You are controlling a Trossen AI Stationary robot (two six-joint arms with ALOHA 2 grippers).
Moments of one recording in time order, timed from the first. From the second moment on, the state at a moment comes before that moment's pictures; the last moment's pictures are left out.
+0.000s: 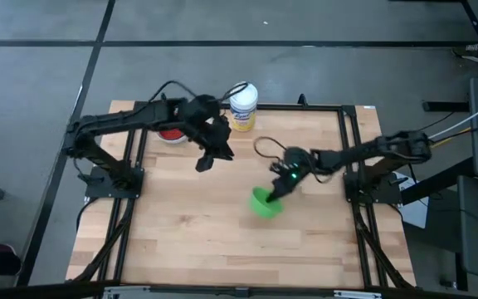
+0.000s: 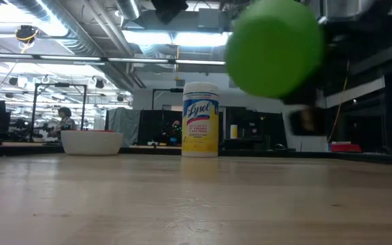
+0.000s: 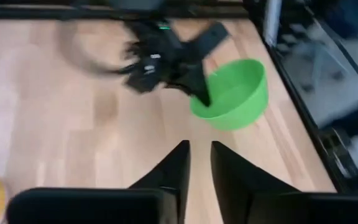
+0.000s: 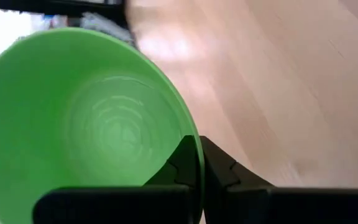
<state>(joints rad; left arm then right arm) 0.21 1.47 1.52 -0.79 0.39 0.15 -0.04 1.50 0.56 0.36 -0.67 1.14</state>
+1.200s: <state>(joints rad) 0.24 1.81 1.85 -1.37 0.75 0.47 -0.23 1.97 1.25 0.13 -0.98 0.80</state>
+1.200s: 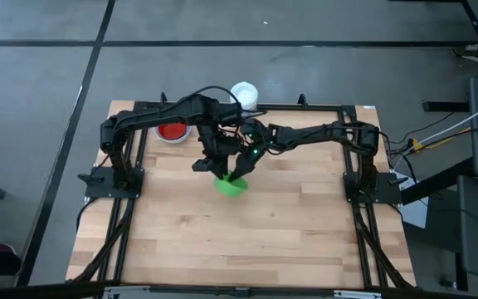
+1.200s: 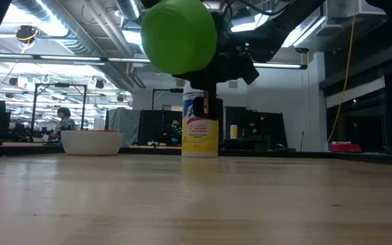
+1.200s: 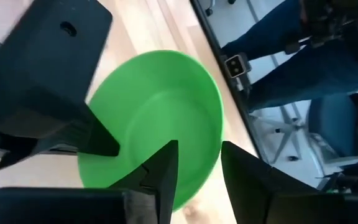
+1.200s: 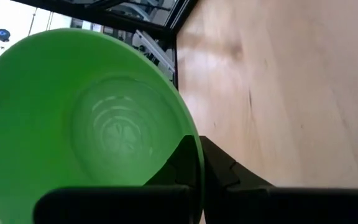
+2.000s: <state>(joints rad) 0.19 1.83 1.85 -1.40 0.75 0.52 -0.24 1.97 1.25 0.25 -1.01 0.85</state>
